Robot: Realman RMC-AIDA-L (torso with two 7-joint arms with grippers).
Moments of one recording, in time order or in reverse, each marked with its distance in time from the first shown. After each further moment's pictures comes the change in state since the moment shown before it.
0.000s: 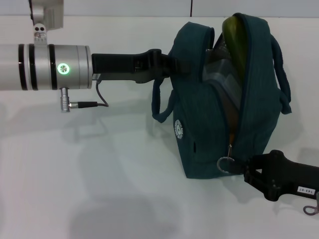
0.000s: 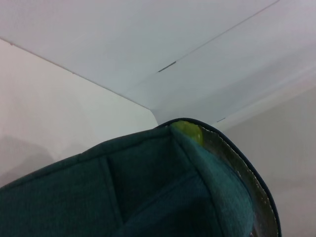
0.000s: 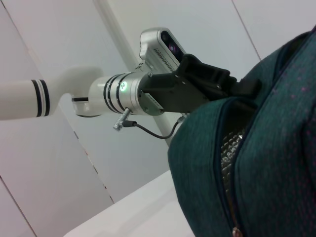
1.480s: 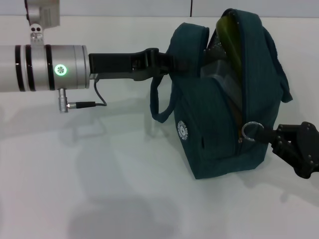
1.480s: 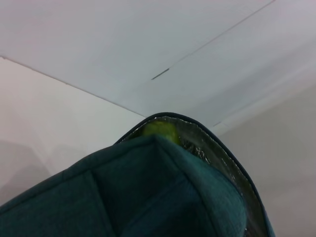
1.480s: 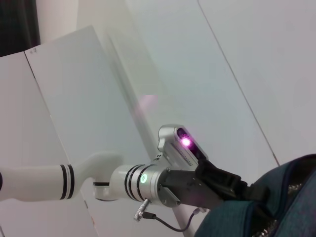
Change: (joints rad) left arm 0.012 0.001 -0.002 0.001 -0.022 0.001 0.049; right arm -0.036 -0.011 0.177 -0.050 0.013 -0.199 -0.007
